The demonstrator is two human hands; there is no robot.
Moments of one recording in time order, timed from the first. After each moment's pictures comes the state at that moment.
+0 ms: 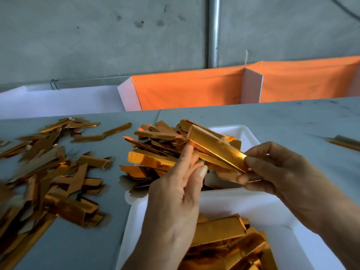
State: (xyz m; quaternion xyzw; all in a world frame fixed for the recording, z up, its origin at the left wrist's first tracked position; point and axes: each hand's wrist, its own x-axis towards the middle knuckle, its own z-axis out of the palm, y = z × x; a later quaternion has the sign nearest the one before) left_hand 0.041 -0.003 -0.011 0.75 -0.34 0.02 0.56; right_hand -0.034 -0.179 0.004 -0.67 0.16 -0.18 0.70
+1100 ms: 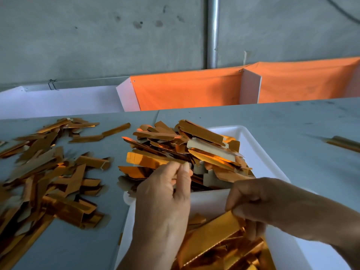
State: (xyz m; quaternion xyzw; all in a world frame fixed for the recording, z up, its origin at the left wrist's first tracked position) left_hand 0.047 -0.003 -0.012 0.85 -0.25 0.10 0.46; right_hand -0.039 -0.181 0.000 -0.86 0.07 0.11 0.50
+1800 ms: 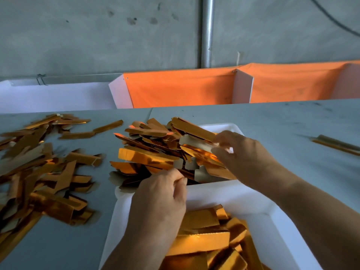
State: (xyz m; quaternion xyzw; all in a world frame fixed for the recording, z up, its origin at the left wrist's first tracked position) left_hand 0.050 -0.003 -0.023 0.88 -0.31 0.11 0.34; right_hand 0.010 -0.178 0.007 -0.94 0.15 -0.19 0.25
